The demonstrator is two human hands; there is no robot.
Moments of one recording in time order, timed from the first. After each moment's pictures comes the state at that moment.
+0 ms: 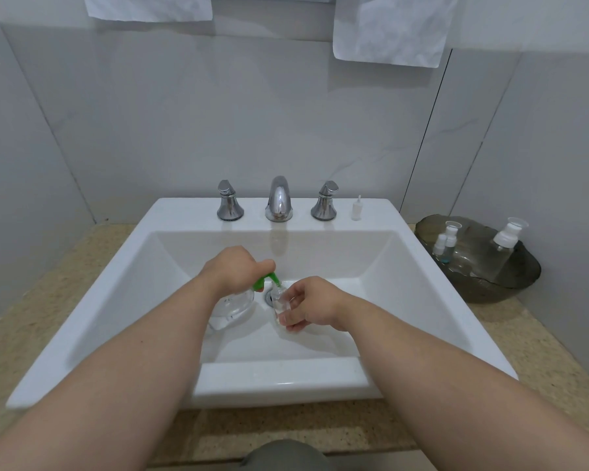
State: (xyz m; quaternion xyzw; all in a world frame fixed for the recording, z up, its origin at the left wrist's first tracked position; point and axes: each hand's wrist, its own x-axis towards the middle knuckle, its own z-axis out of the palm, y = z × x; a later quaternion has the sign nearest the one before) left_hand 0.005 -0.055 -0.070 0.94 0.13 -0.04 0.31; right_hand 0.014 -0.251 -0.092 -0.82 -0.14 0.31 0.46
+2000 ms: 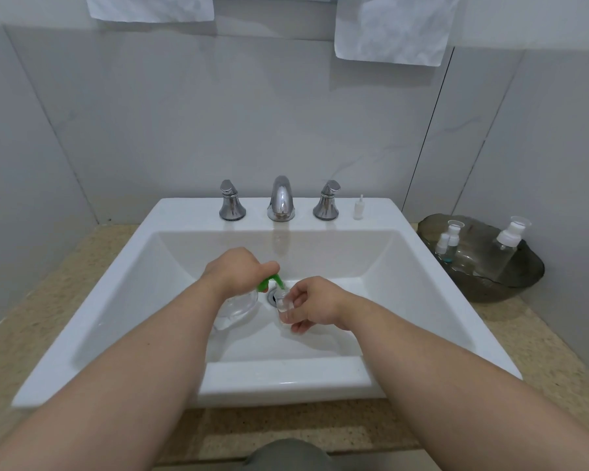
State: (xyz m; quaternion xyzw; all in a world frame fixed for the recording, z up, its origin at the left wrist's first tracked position) left_hand 0.003 -0.054 -0.074 0.95 0.14 -0.03 0.28; right_hand 0.014 -0.252 -0.093 -0.83 -0.15 0.30 0.45
